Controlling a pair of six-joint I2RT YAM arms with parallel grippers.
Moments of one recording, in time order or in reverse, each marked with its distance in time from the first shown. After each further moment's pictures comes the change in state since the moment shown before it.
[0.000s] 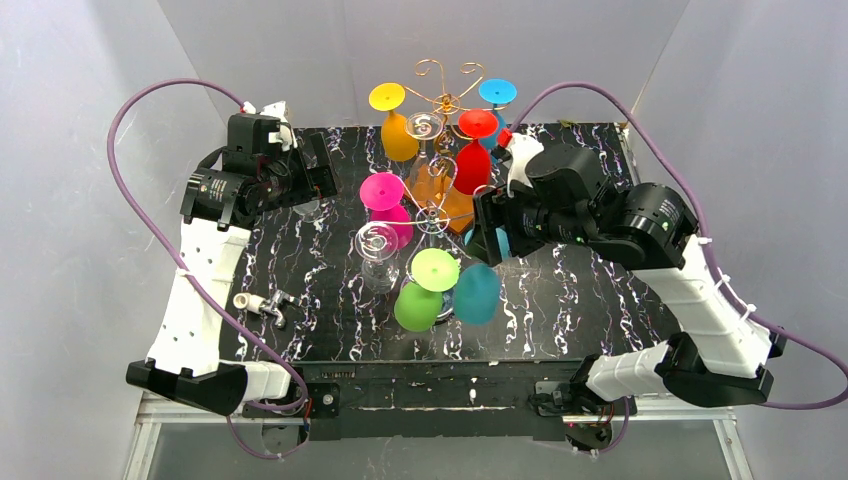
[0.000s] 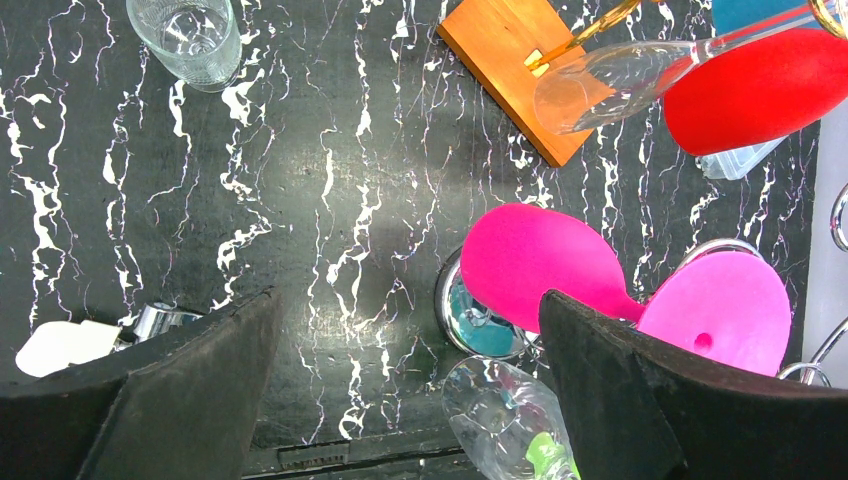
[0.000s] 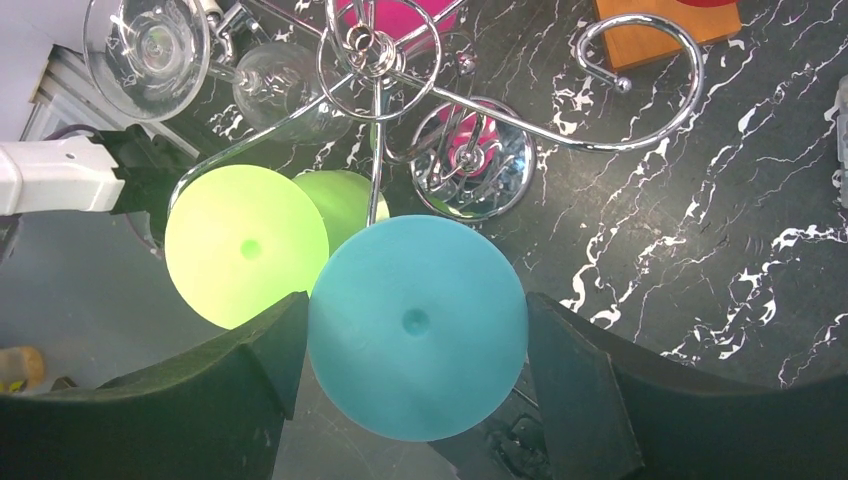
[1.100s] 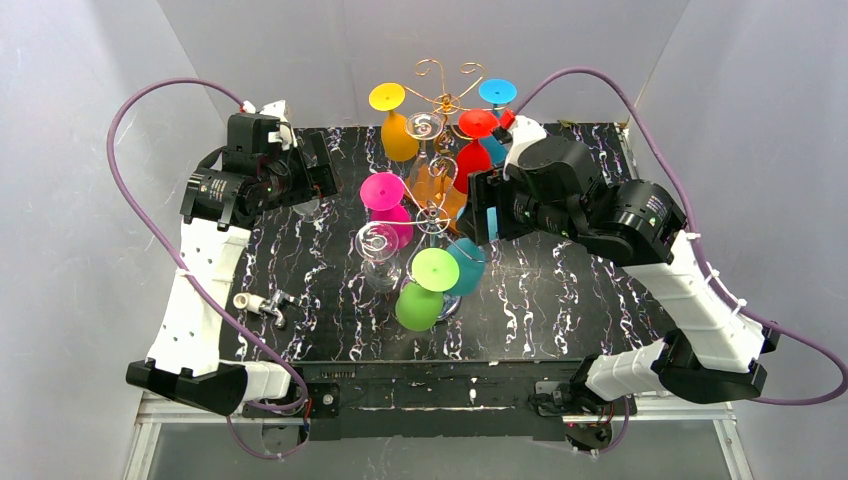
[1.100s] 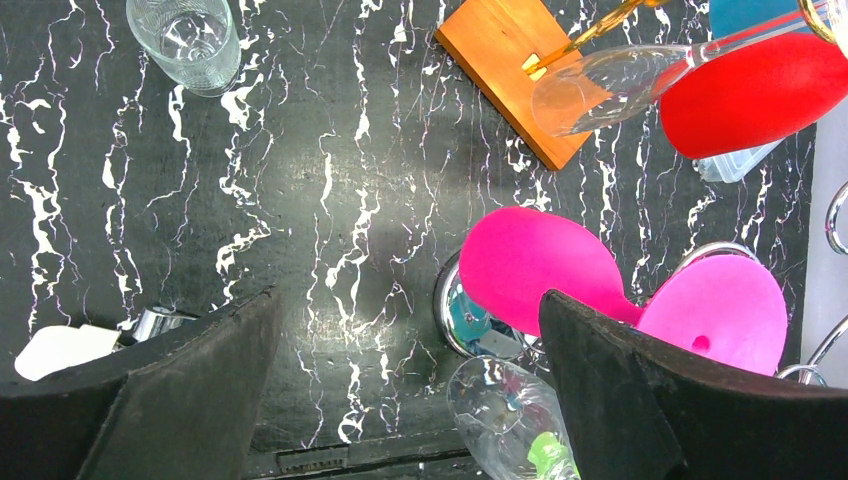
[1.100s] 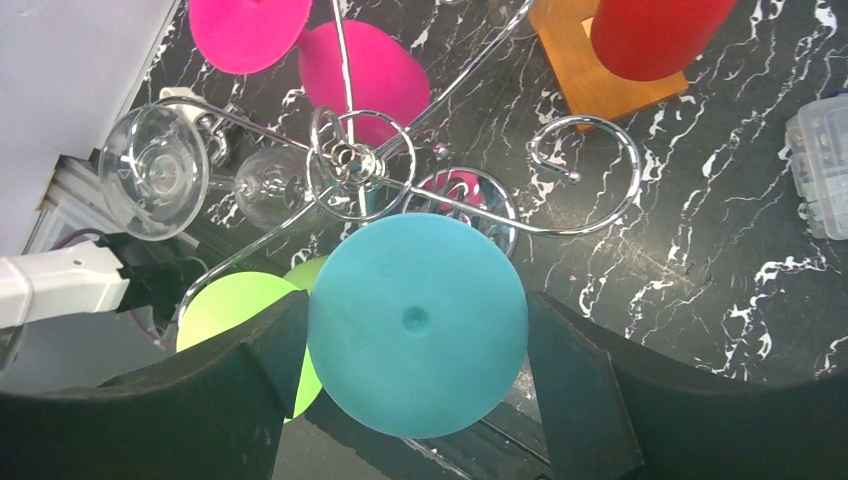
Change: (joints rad) left arm 0.000 0.000 0.000 0.008 0.000 0.000; right arm 0.001 0.029 0.003 0.116 0.120 0.053
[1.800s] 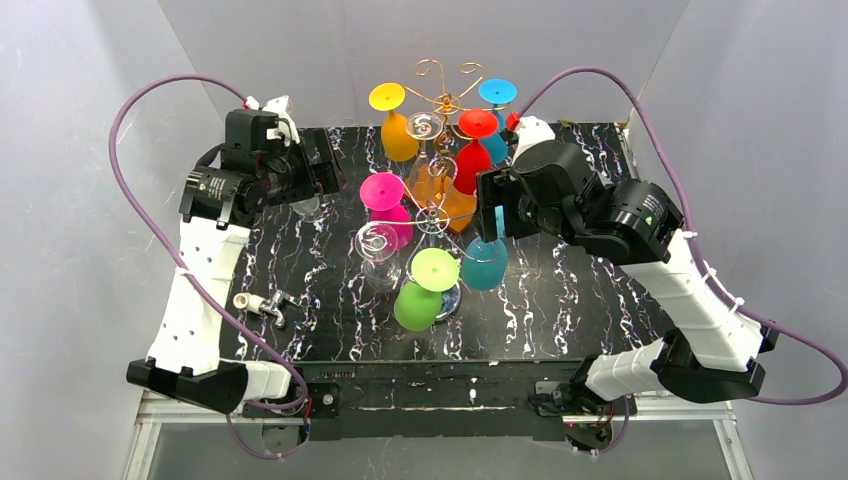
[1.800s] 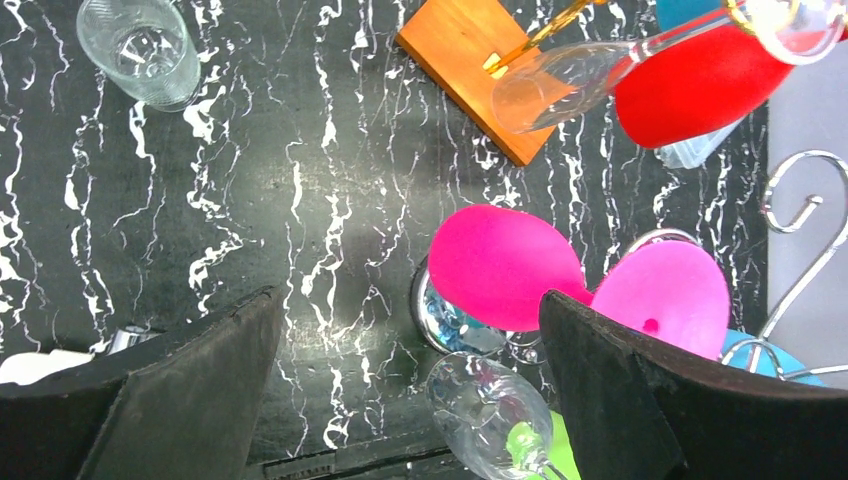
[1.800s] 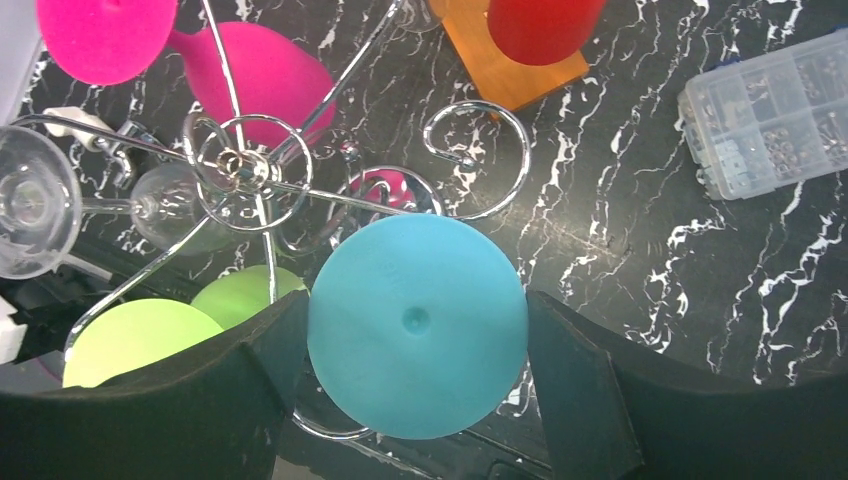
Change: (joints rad) left arm 0.000 0.008 0.016 0.013 0.064 0.007; right arm 0.000 0.005 -0.006 -0.059 0.152 0.000
